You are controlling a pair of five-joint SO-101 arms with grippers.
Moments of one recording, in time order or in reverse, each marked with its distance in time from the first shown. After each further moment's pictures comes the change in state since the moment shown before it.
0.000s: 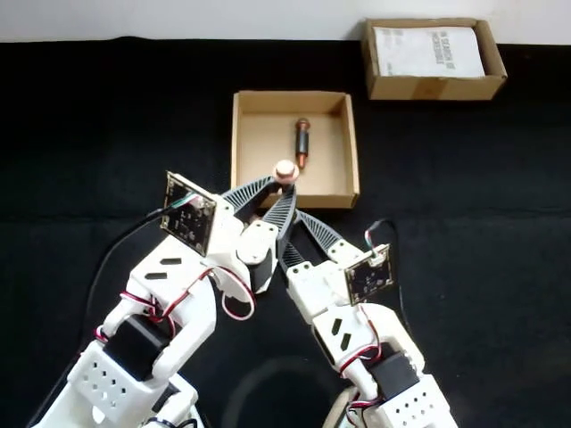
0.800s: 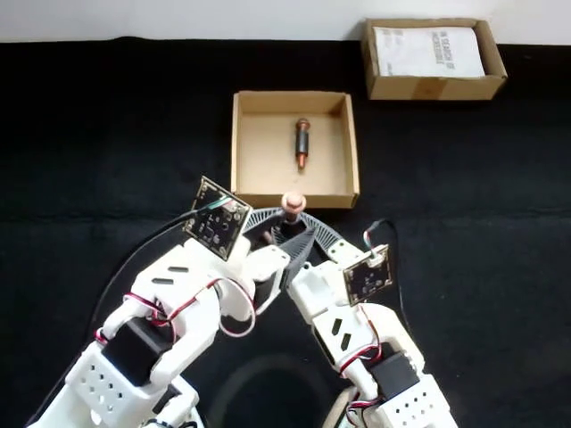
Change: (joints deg) left arm 2.6 -0.3 -3.1 16.0 -2.0; right arm 0.0 0.0 0.0 0.0 2.1
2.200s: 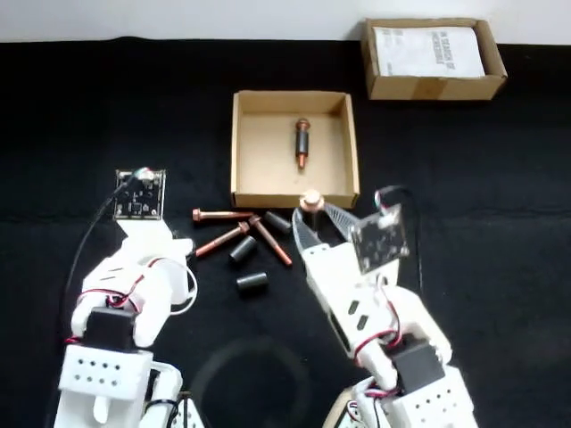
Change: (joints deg) left arm -32.5 -0.6 14.2 10.6 0.0; right arm 5.0 17.6 -28.0 21.4 1.0
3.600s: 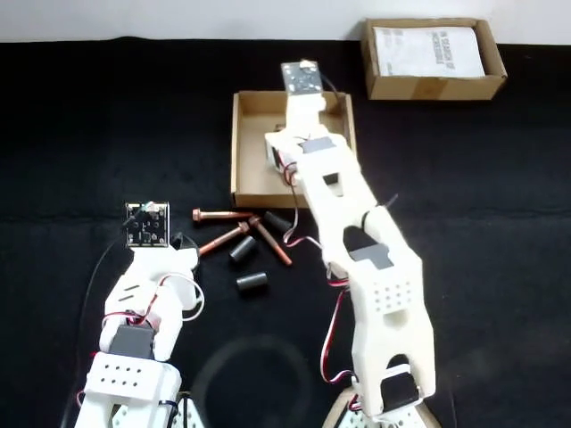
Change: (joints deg) left arm -0.8 -5.6 25.8 -29.1 0.0; right arm 5.2 119.8 -88.4 3.1 -8.8
